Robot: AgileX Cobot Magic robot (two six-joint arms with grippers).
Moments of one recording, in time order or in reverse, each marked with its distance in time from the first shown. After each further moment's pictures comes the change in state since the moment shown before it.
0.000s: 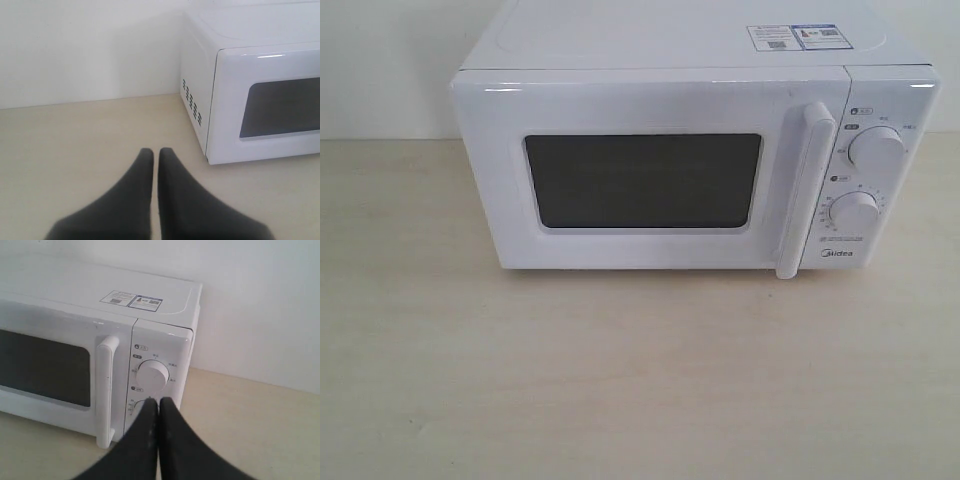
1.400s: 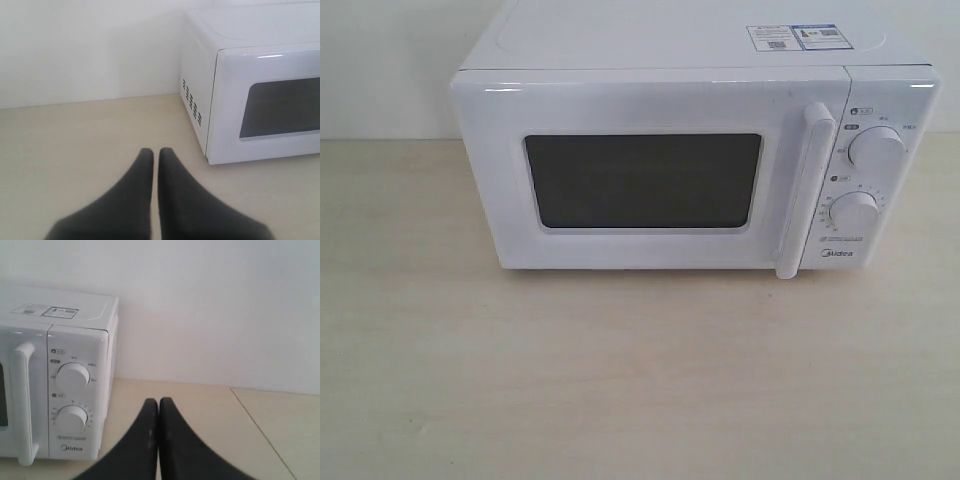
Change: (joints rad) left arm 0.000 0.000 0.000 0.000 0.000 0.000; right arm -0.364 -0.286 0.114 0.211 0.023 -0.228
